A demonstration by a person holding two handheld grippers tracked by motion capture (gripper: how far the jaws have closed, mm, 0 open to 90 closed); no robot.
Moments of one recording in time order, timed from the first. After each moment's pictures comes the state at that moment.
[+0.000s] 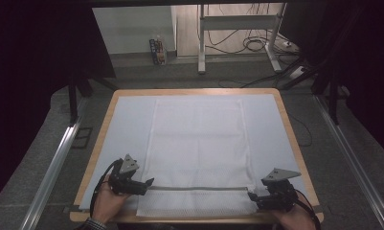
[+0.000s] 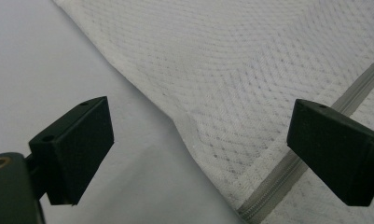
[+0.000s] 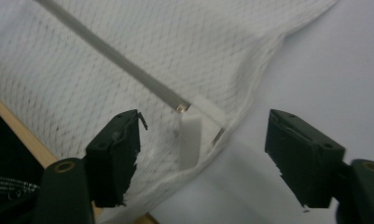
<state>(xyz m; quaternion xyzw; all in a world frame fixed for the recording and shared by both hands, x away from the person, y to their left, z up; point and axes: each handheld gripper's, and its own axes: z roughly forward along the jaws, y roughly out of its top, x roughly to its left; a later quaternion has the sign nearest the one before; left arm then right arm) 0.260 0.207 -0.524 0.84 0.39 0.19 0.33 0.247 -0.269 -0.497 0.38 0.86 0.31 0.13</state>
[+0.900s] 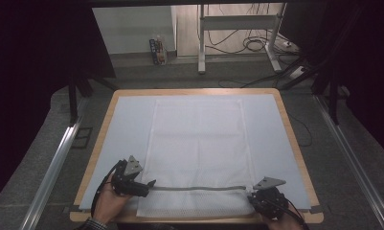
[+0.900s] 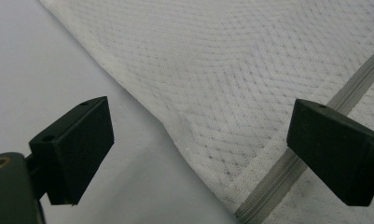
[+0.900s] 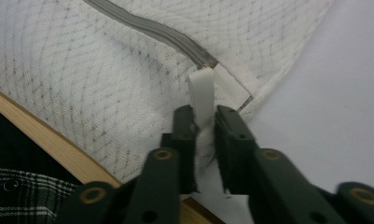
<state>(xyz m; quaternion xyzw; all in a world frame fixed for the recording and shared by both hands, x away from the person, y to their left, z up) 0.259 0.199 -0.526 0.85 0.37 0.19 0.32 0.228 -0.243 -0.508 0.41 0.87 0.24 0.14</state>
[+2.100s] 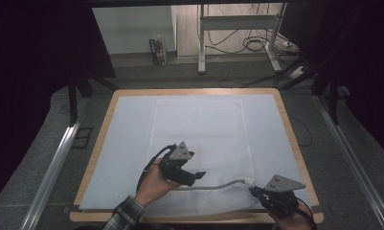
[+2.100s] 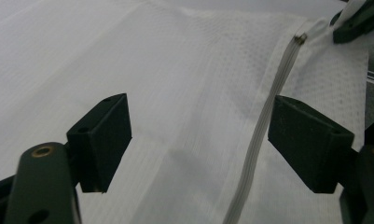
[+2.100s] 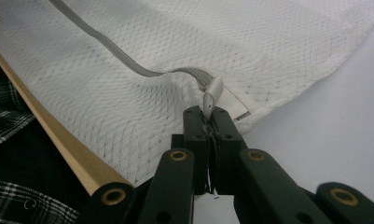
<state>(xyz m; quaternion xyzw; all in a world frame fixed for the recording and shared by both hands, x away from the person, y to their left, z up) 0.299 0.066 -0.473 0.87 0.23 0.10 0.43 0.224 -0.262 -0.484 0.31 0.86 0.37 0.17</state>
